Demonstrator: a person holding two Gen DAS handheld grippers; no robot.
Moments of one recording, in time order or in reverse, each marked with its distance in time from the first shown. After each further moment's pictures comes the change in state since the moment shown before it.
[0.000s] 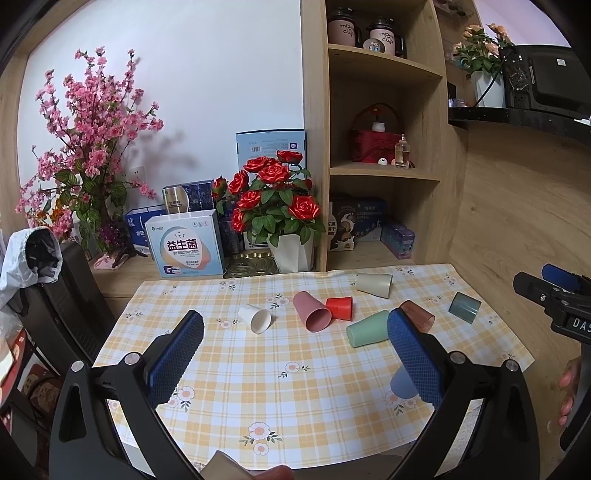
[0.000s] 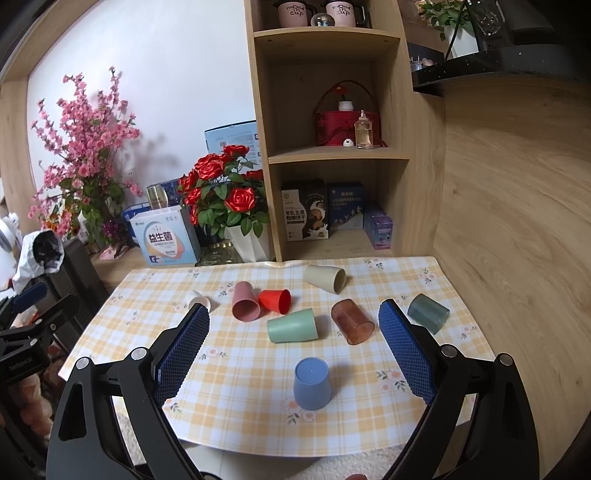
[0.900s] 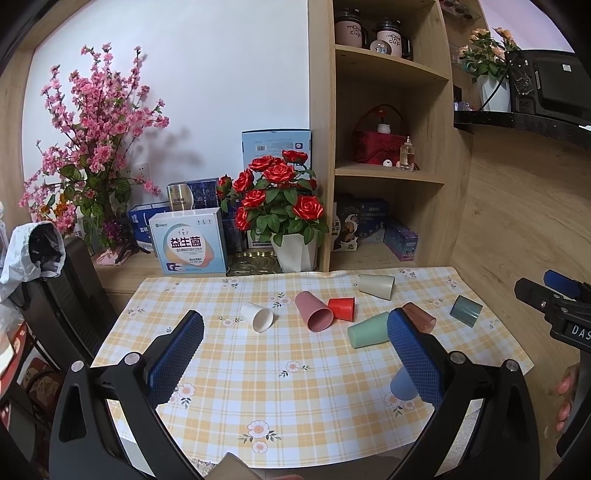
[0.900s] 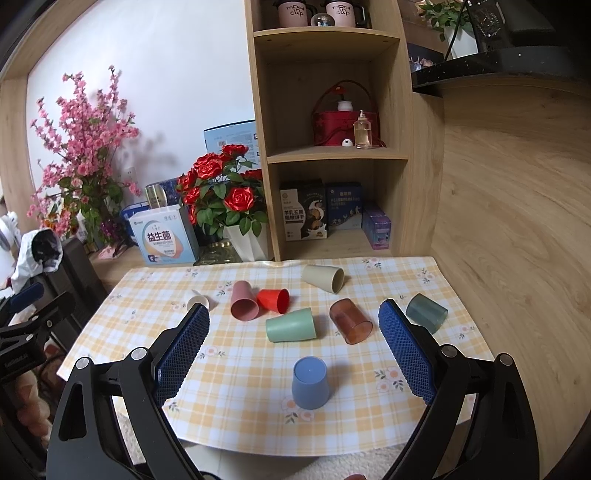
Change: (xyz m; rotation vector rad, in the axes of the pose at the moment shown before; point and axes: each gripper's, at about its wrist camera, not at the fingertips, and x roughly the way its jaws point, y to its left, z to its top) left arm -0.002 0.002 0.000 -0.021 -0.001 0.019; right arm 0.000 0.002 -0.002 -0.001 0.001 -0.008
